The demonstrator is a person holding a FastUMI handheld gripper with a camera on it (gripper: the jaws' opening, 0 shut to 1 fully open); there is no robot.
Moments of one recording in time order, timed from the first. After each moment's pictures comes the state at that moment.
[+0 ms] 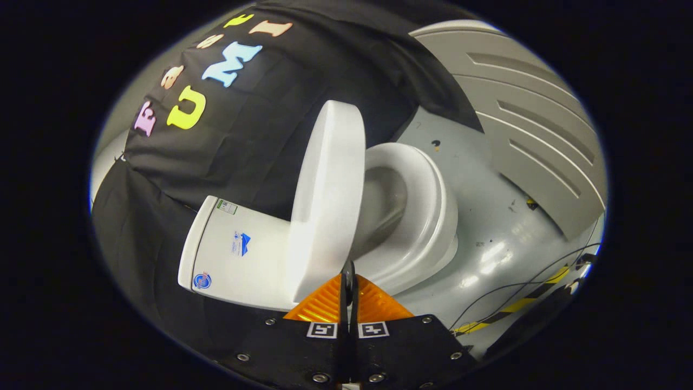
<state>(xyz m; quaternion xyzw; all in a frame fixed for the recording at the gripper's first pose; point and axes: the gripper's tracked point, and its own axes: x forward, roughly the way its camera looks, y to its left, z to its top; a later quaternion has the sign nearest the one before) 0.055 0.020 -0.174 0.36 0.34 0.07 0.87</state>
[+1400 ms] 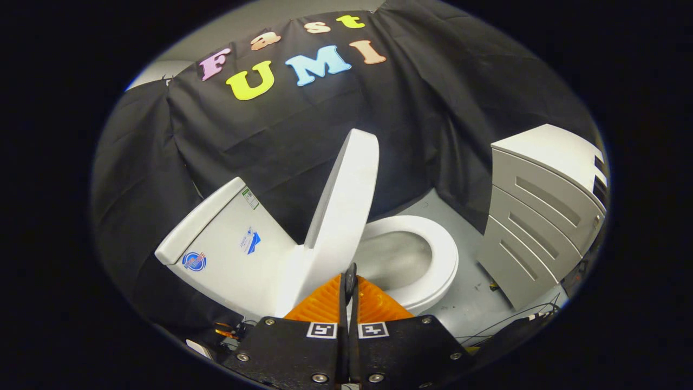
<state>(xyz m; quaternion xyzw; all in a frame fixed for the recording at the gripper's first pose) 0.051 0.090 -0.064 0.15 0.22 0.03 0.96</state>
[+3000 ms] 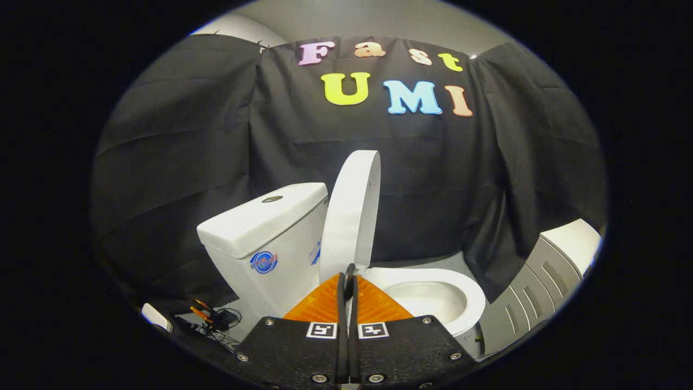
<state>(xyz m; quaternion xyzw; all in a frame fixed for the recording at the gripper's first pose) 0.047 0.252 0.012 -0.01 0.13 0.11 0.98</state>
